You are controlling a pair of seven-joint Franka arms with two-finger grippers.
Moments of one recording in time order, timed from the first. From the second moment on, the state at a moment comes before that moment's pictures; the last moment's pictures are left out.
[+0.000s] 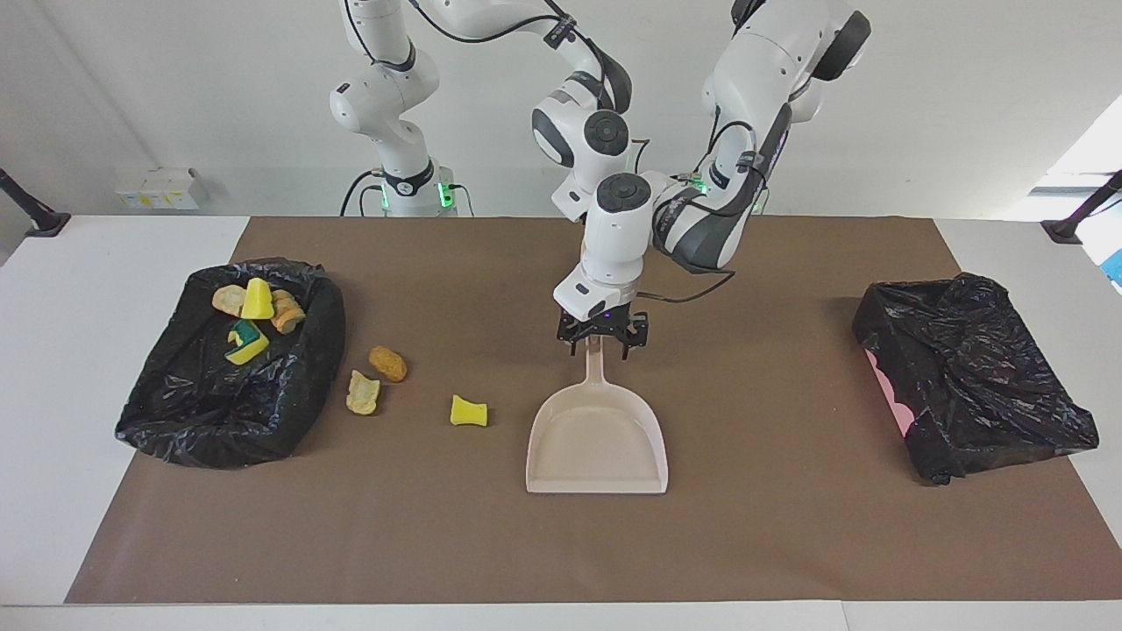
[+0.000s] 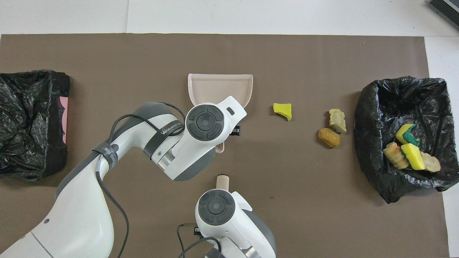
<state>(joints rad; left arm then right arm) -0.17 0.45 -0.57 -1.74 0.33 2.22 -0.72 0.78 0.10 0.06 -2.12 0.33 1.96 0.80</state>
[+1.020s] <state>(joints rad) -0.16 0.43 -0.57 -1.73 0.33 2.17 -0.61 0.33 0.06 0.05 -1.99 0.10 1.72 0.54</state>
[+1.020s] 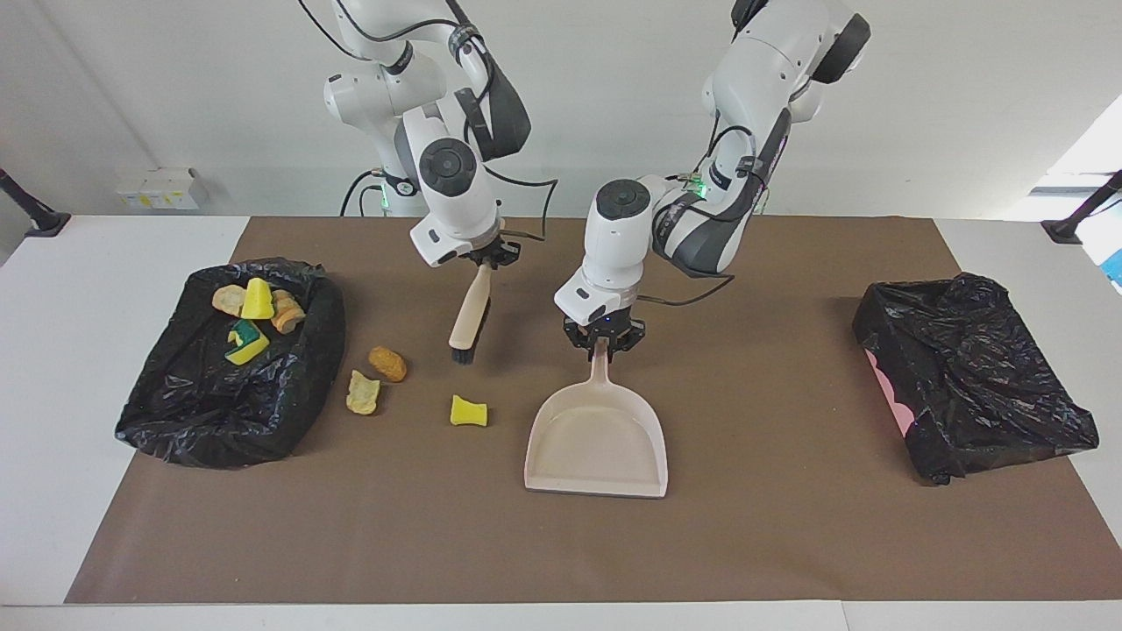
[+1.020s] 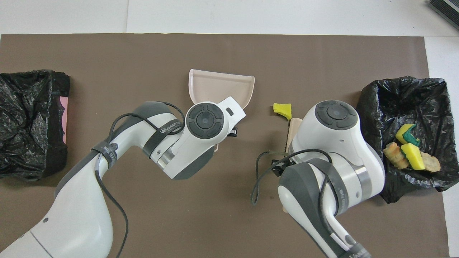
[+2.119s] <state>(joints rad) -0.06 0.35 -0.56 -1.73 0.29 1.95 0.47 0.00 0.15 0.05 -2.01 -0.19 1.69 0.17</state>
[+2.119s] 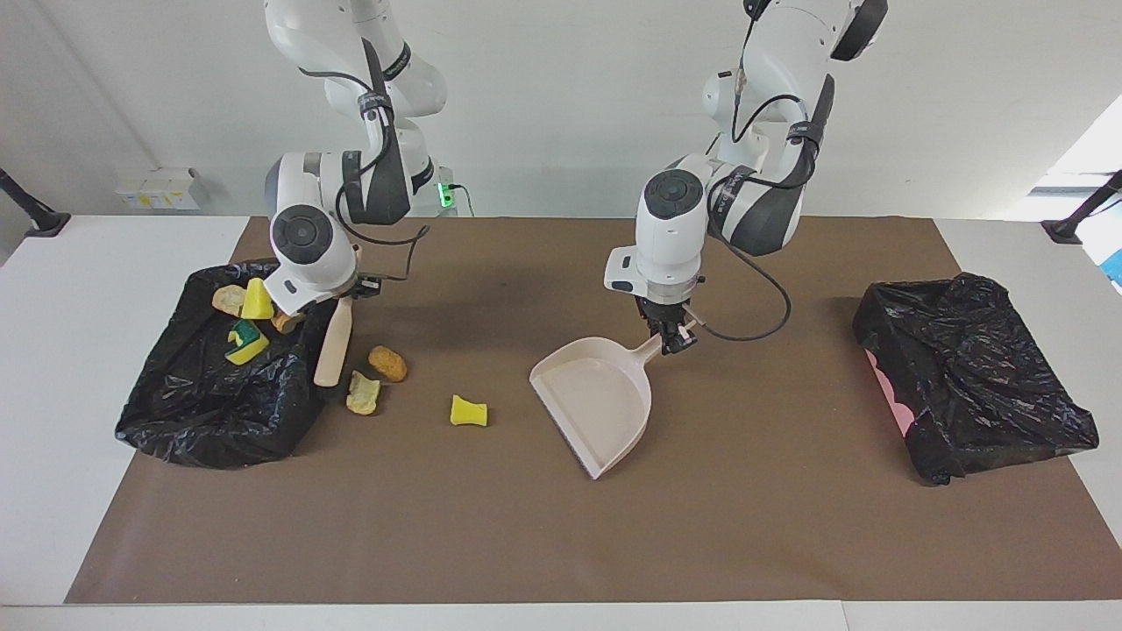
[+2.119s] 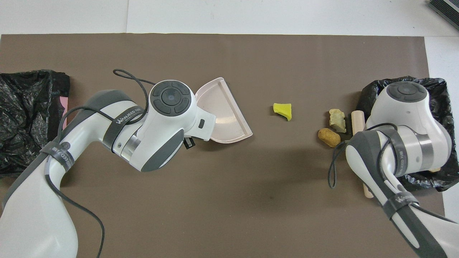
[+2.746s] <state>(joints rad) -0.05 0.36 -0.56 -1.74 0.28 1.96 0.57 0.14 0.22 0.07 -1.96 -0.07 1.71 0.29</state>
